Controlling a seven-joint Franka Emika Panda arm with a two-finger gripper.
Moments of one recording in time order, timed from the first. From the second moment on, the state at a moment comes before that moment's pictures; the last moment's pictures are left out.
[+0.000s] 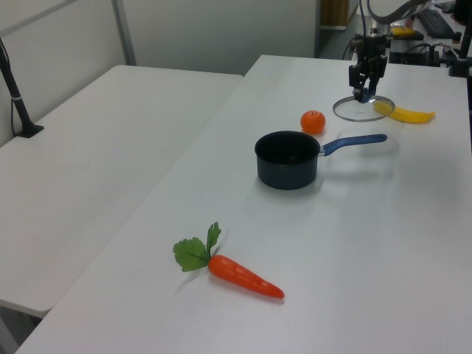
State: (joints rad) arm -0.17 0.17 -0.11 -1.84 0.09 1.97 0.06
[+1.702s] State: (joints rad) arm -0.16 0.25 -0.11 -1.71 0.09 1.89 0.05
